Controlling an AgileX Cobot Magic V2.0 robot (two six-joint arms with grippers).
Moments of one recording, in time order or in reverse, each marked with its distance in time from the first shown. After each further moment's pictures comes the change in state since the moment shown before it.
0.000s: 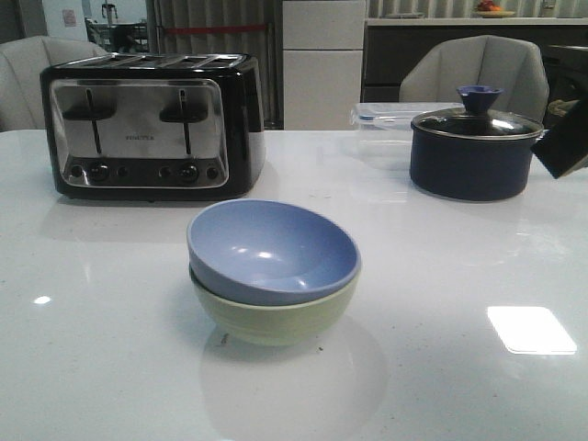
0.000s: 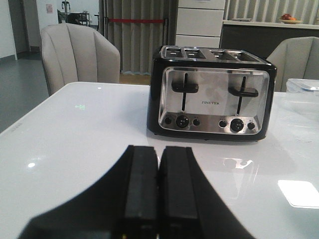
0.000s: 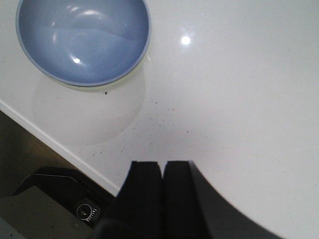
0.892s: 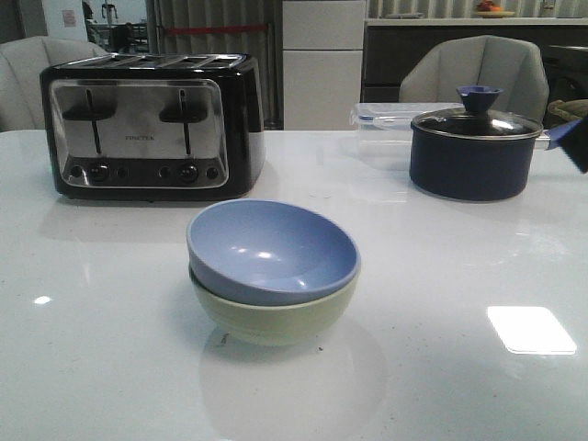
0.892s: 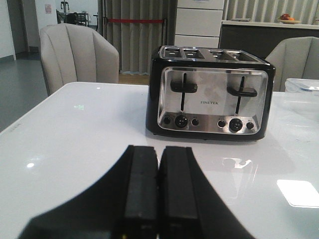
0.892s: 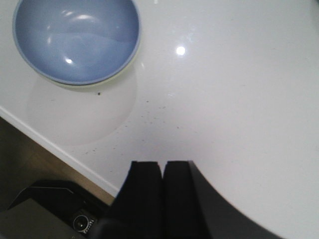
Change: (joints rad) left arm -0.002 0.000 0.000 0.002 0.000 0.000; right arm -0.045 -0.113 0.064 -0.002 -0.006 0.000
